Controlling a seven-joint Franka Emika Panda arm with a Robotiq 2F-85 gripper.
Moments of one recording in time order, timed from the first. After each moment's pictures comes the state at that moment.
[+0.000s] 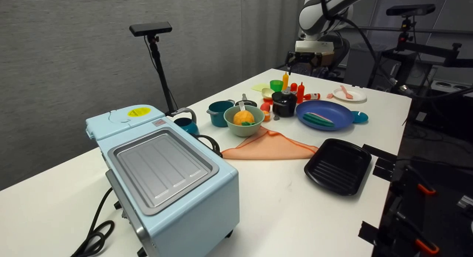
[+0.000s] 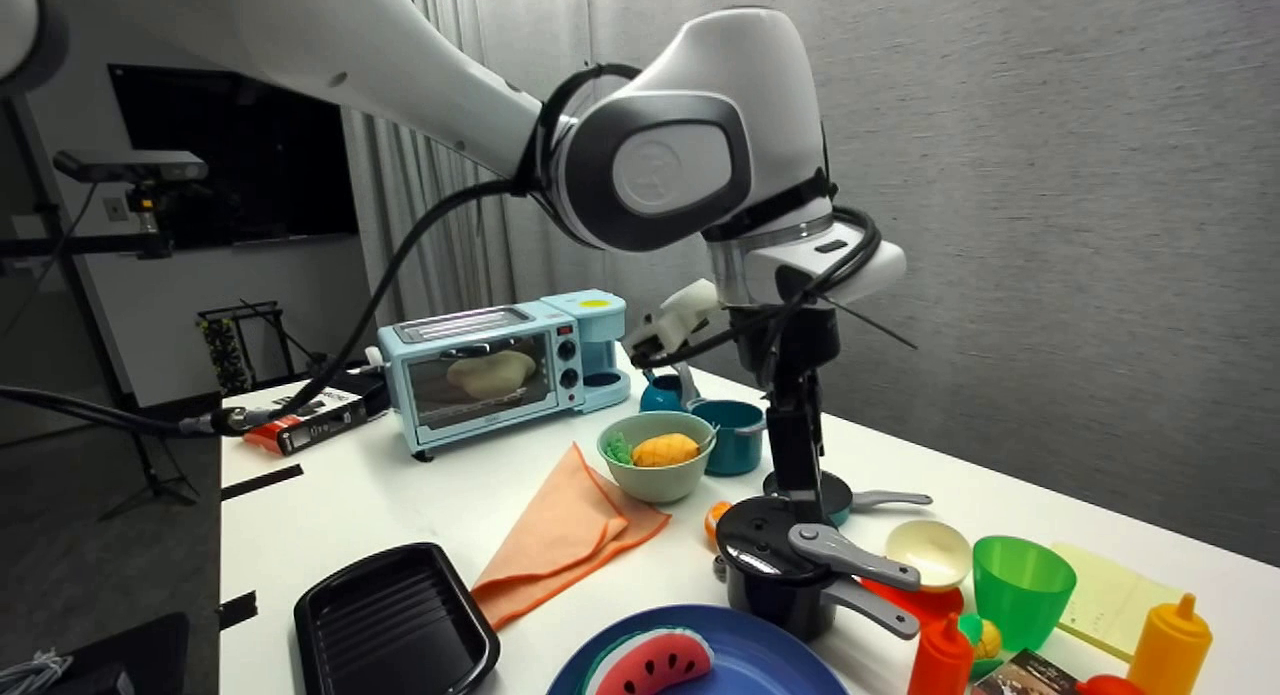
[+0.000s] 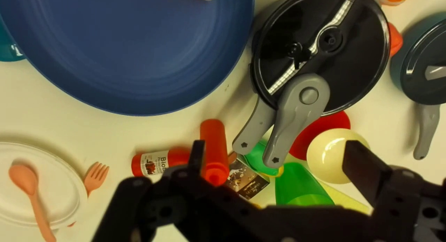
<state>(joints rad) -0.16 0.52 -0.23 -1.59 0.06 2.29 0.58</state>
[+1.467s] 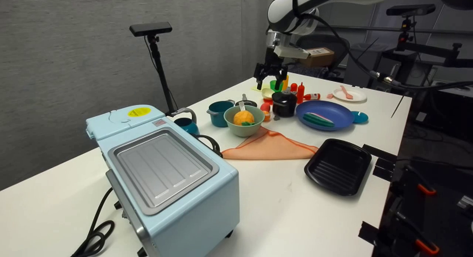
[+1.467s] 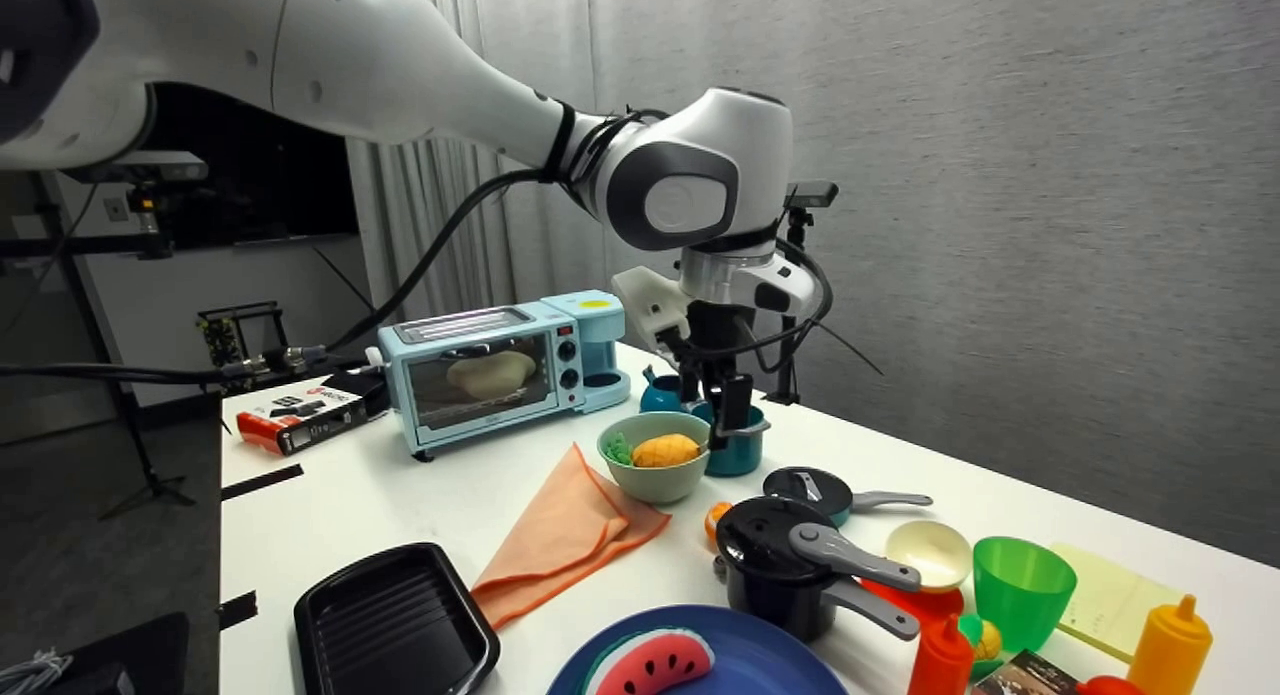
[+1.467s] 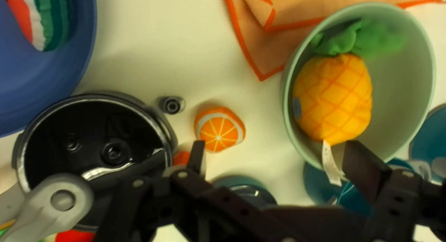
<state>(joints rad) -0.19 0.70 0.01 -1.29 0.22 1.98 0.09</state>
